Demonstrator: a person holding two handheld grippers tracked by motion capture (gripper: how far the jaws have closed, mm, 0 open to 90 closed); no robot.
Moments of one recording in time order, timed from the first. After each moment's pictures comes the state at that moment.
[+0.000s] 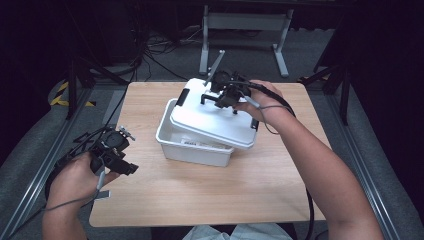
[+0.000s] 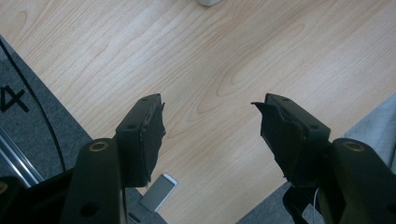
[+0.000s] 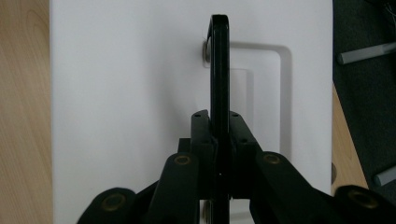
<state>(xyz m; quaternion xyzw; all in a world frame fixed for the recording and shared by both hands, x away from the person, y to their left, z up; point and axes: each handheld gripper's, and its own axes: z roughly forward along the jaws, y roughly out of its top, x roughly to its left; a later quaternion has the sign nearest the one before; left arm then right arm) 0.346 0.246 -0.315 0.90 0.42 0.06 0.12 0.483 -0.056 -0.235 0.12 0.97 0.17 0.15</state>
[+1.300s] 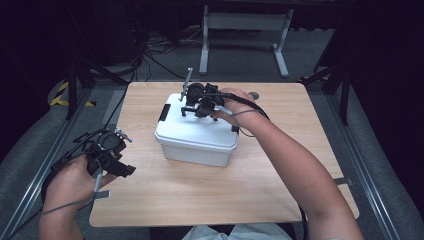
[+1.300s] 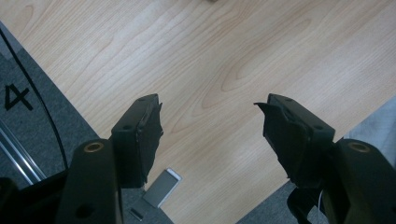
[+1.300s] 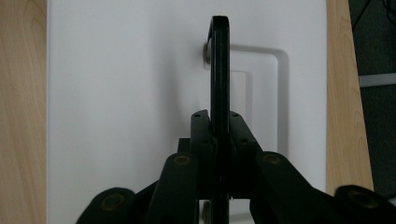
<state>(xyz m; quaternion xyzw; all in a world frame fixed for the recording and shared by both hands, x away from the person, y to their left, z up) 0.342 0.251 -0.317 0.89 0.43 0.07 0.12 0.491 0.003 -0.280 0.05 0.98 0.14 0.14</state>
